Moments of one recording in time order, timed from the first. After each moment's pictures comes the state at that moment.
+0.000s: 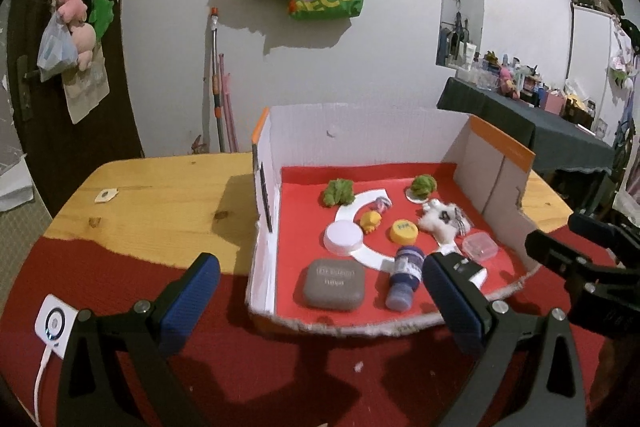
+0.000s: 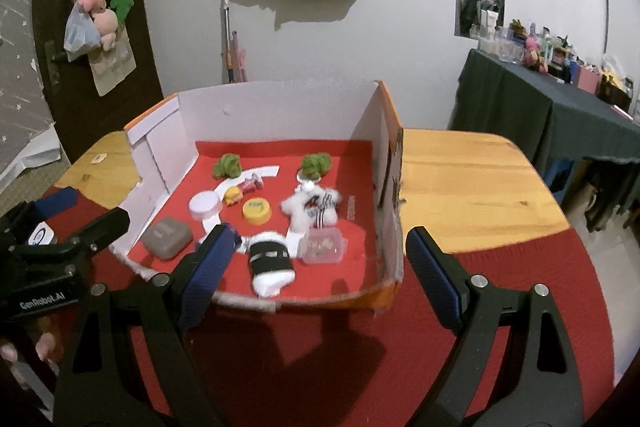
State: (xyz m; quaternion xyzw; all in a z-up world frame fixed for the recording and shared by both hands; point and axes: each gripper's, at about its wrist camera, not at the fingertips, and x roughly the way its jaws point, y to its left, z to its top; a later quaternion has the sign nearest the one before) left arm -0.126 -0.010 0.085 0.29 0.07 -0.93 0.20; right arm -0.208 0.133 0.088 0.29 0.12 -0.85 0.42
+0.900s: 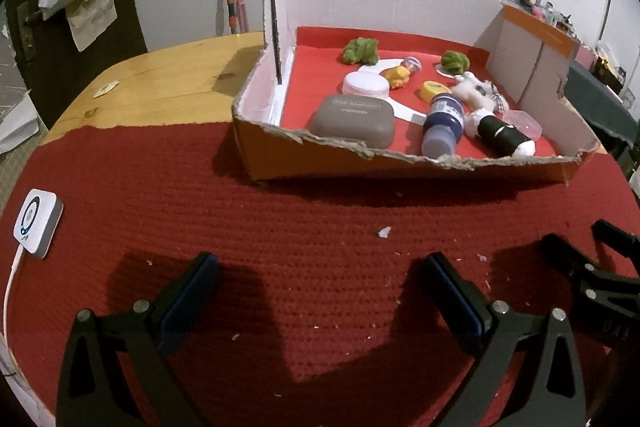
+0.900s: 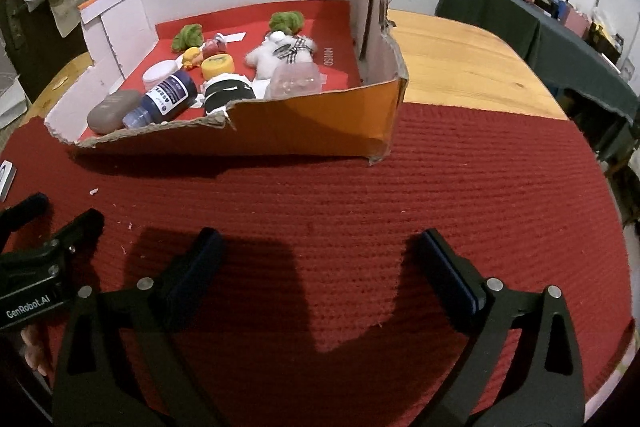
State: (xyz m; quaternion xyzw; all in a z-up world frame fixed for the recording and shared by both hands) left arm -0.114 -0.001 0.005 0.42 0.11 -0.87 0.23; right arm -0.202 0.140 0.009 0.41 0.19 -0.82 0.35
